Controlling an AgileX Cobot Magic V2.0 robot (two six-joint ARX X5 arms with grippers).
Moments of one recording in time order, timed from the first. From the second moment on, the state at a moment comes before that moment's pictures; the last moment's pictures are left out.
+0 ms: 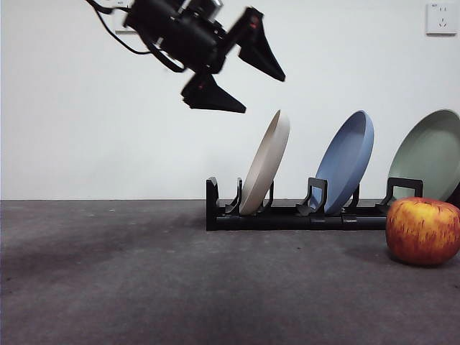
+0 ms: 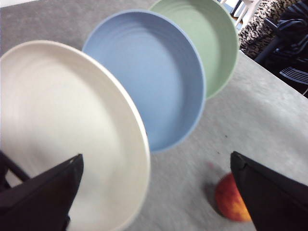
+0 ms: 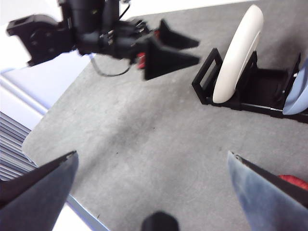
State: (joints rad) left arm -0.49 1.93 1.69 -0.29 0.51 -0.05; right arm 0.03 0.86 1.17 -0.89 -0.75 0.05
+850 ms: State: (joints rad) left arm -0.51 2.15 1.86 -0.35 0.52 -0.05; right arm 0.03 0.90 1.17 -0.89 -0.71 0.05
